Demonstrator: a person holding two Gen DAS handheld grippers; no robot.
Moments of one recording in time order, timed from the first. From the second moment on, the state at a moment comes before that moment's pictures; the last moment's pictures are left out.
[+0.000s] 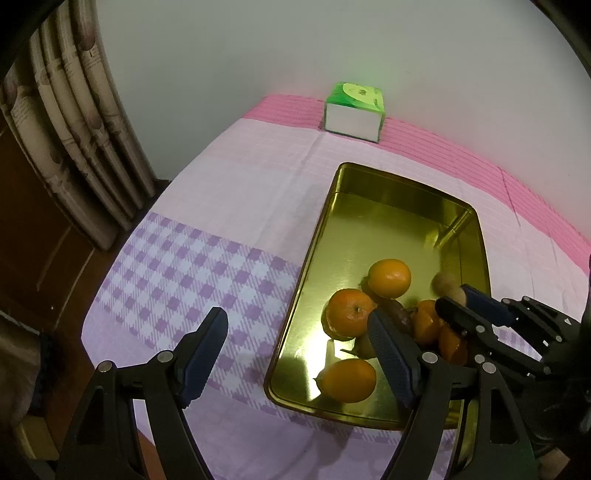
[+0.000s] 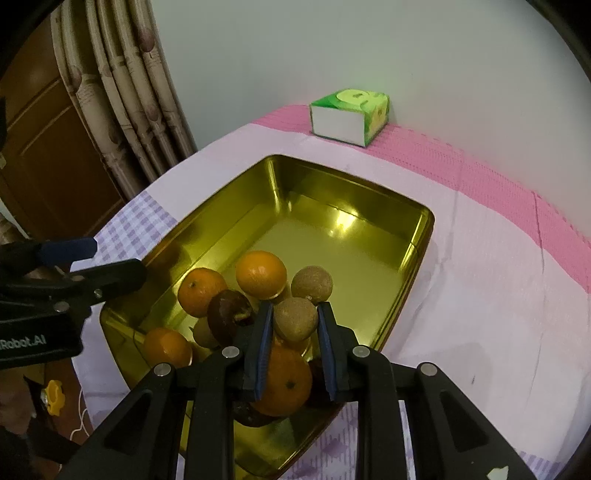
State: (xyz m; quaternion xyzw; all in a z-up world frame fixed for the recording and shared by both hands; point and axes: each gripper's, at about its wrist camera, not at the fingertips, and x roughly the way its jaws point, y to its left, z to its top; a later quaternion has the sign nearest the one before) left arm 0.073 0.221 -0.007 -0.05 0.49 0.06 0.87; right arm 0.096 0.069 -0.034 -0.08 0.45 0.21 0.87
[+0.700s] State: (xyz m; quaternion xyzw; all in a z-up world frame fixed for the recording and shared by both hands) left arm 0.071 0.206 -0.007 -0.02 0.49 0.05 0.87; right arm 0.071 0.057 -0.016 -0.06 0.43 0.19 0.88
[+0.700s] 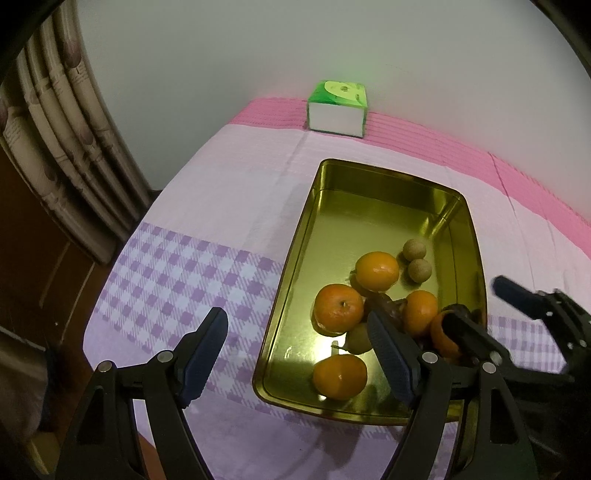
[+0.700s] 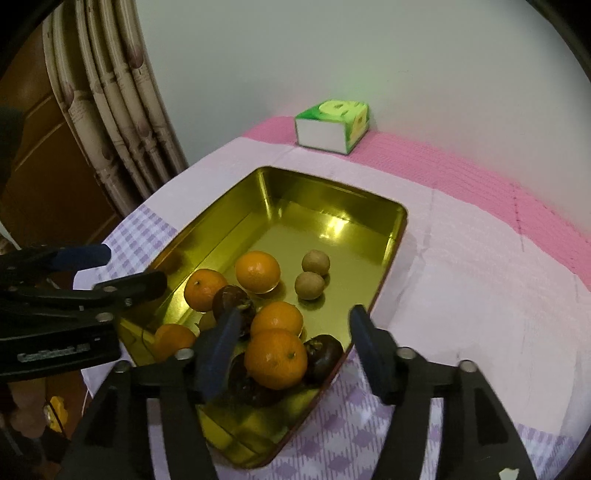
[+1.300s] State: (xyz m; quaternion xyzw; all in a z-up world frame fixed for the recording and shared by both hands) left arm 0.067 0.192 -0.009 0.00 0.49 0.04 0.87; right arm 0.036 0.037 -0.021 -0.06 0.45 0.14 0.88
